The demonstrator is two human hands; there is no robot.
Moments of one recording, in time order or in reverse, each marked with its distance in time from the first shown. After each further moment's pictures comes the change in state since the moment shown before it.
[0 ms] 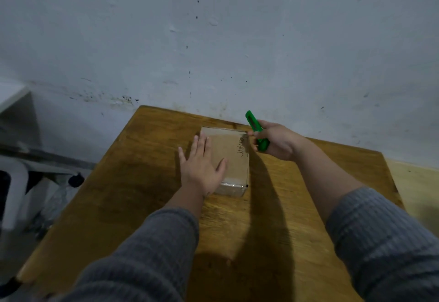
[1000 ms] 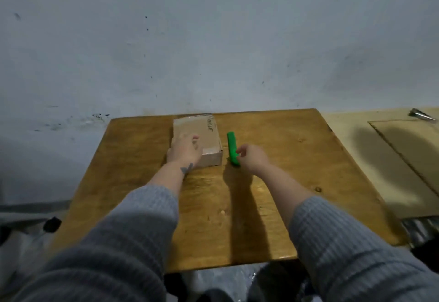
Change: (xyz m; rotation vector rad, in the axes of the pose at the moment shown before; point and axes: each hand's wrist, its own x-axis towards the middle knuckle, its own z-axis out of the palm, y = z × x) left_hand -0.055 0.009 -0.041 -0.373 -0.013 0.099; right_hand -0.108 0.118 0.036 -0.812 0.535 -0.052
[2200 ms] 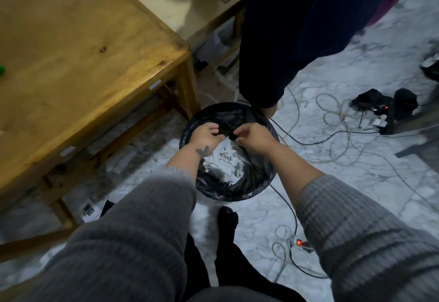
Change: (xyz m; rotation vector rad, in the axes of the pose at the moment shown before) left_hand -0.371 0.174 0.349 -0.106 -0.953 0.106; right_hand -0.369 0.420 0.020 0.392 0.068 0.580
